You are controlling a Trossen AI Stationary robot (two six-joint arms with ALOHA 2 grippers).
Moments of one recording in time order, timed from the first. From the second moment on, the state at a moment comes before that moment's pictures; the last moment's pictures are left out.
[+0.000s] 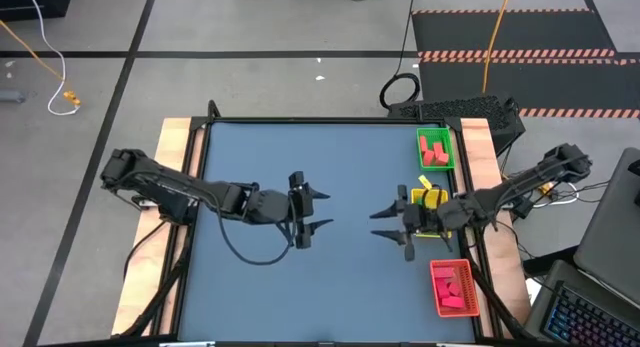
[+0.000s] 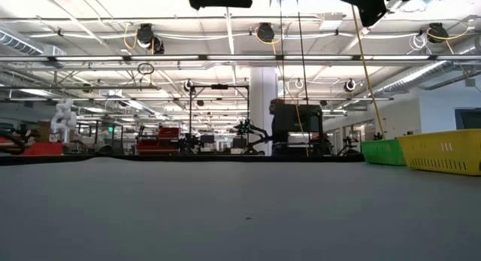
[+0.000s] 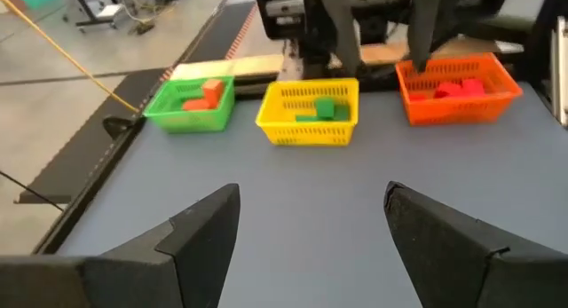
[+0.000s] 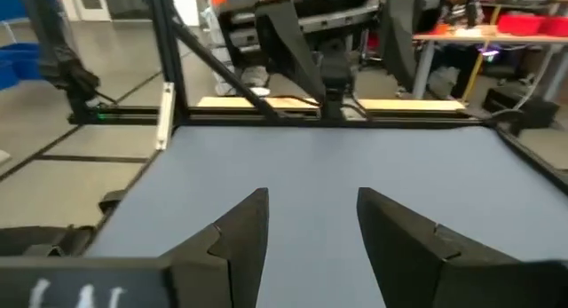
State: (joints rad) left arm -0.24 1.50 1.15 -0.06 -0.38 0.02; right arm 0.41 0.95 0.51 0.25 0.36 0.12
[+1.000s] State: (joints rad) left arm -0.14 0.86 0.40 0.31 -0.23 -0.08; right arm 0.32 0.47 0.20 0.11 0.31 0.12
